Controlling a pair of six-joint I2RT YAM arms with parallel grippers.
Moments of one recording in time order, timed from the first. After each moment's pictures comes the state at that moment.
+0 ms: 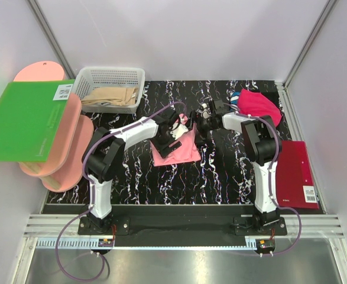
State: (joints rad) left arm -0.62 1.98 1.45 -0.79 0.00 0.34; right arm 0.32 2.21 1.44 -0.24 -0.85 0.76
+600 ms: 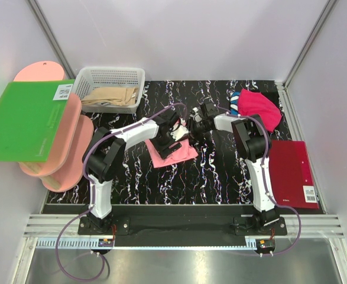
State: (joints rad) left arm -0.63 1.98 1.44 -0.79 0.00 0.36; right arm 0.38 2.35 1.56 -0.26 -0.91 0.74
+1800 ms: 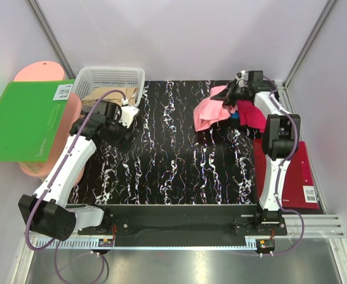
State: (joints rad) left arm -0.27 1.24 1.24 -0.97 0.06 0.35; right arm 0.03 2.24 1.81 -0.35 -0.92 0.77
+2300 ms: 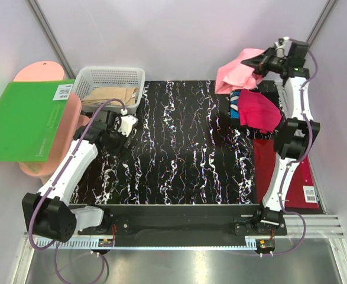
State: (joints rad) left arm -0.23 1.22 1.07 -0.91 0.10 0.34; right arm -0.19 2.27 2.30 -0.41 -1.01 0.92
